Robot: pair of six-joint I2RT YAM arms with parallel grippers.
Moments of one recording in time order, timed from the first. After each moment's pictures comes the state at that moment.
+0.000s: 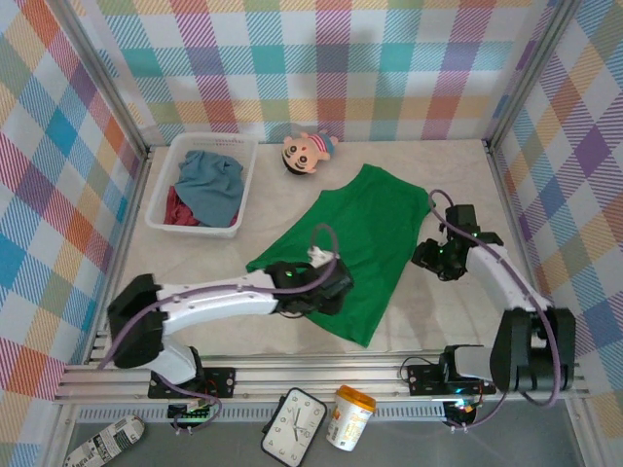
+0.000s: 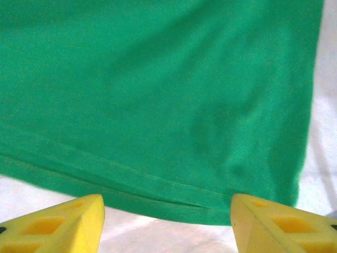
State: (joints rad) left arm -1.19 1.59 1.16 -0.71 -0.27 -0.81; right arm 0.00 1.33 0.81 -0.71 -0.19 0.44
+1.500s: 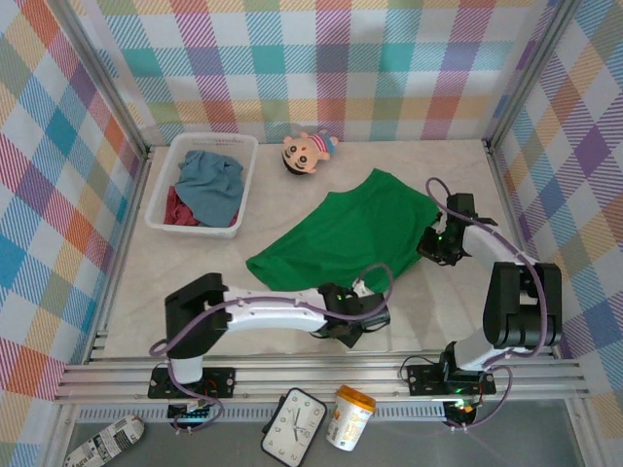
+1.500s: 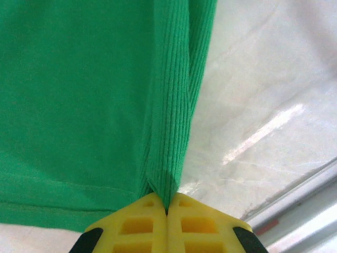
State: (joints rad) left arm -1.31 1.81 1.31 -0.82 -0.25 -0.63; right arm -0.04 1.51 0.89 -0.61 -0.26 0.36
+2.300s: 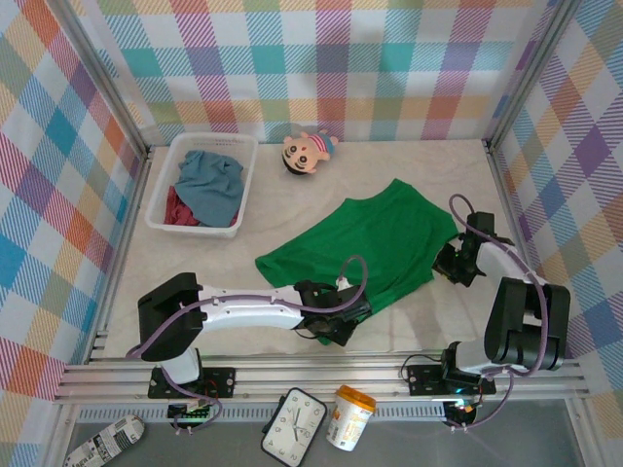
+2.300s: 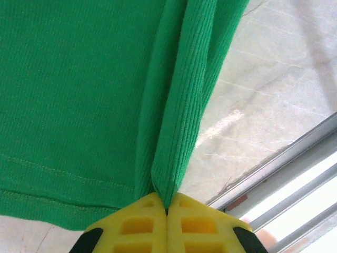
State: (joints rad) left arm -1.28 1.71 1.14 -0.68 -0.07 -0.71; right arm -0.19 1.40 0.75 -0.63 -0.22 0.43
